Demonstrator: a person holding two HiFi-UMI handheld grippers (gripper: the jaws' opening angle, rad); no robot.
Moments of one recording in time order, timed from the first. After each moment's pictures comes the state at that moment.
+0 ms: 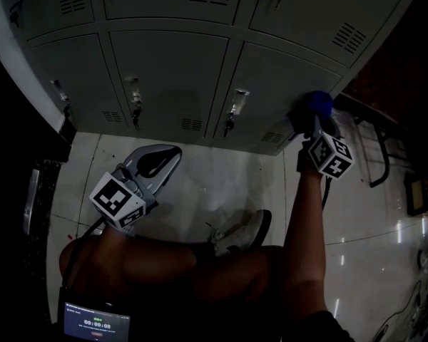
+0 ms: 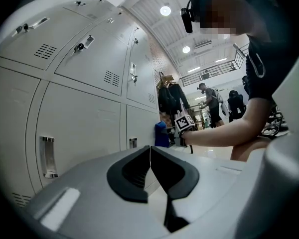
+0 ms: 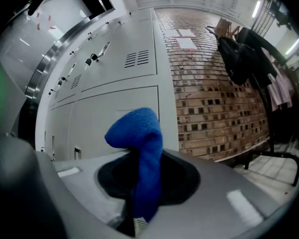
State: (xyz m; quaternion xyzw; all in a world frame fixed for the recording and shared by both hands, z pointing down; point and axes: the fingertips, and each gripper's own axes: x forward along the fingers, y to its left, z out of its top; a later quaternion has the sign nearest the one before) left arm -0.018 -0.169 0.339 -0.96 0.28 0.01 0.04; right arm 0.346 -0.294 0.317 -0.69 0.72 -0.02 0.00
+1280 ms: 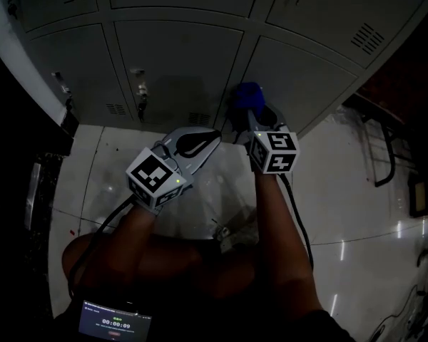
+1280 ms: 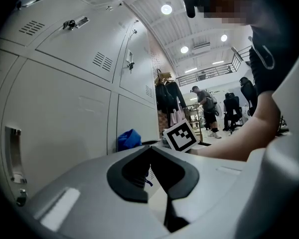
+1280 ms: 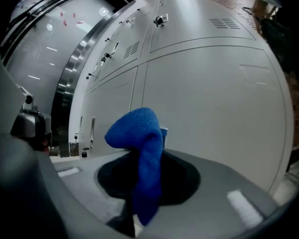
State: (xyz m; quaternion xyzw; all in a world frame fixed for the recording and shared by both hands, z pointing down) left arm 0.043 -0.206 0.347 -0.97 0.25 0.00 0.03; right arm 0.134 -0.324 0.382 -0.56 0.83 -0.01 -0.07
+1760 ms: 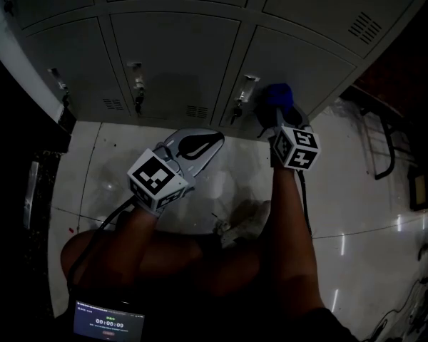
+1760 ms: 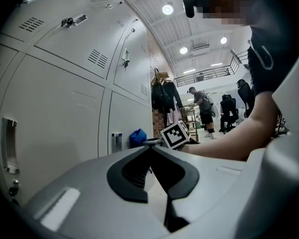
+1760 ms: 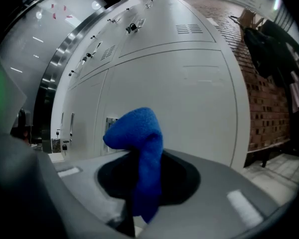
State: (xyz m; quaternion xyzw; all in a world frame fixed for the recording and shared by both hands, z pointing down) left arm 0.054 -0.185 0.358 -0.97 0.23 0.00 0.02; right arm 0.228 -0.315 0.391 -0.63 0.77 -0.02 -0.07
